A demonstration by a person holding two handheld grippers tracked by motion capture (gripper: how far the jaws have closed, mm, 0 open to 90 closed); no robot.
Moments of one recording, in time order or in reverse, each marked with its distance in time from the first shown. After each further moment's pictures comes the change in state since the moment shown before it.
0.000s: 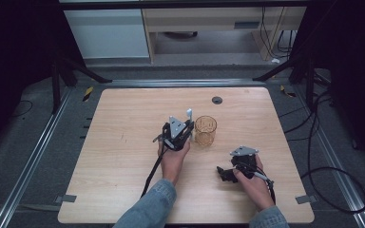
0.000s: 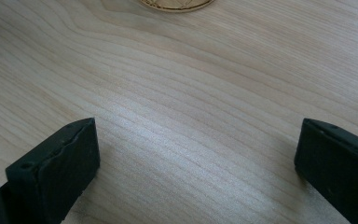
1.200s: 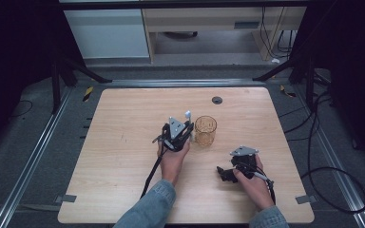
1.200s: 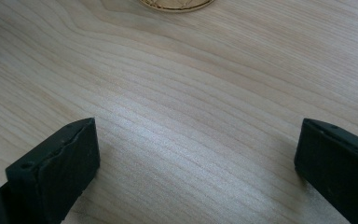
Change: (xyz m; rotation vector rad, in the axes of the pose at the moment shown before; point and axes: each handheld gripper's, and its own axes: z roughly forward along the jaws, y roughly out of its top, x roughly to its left) left arm 0.001 -0.003 0.000 0.015 0.004 -0.009; right arm 0.000 0.000 0.000 0.000 0.001 0.001
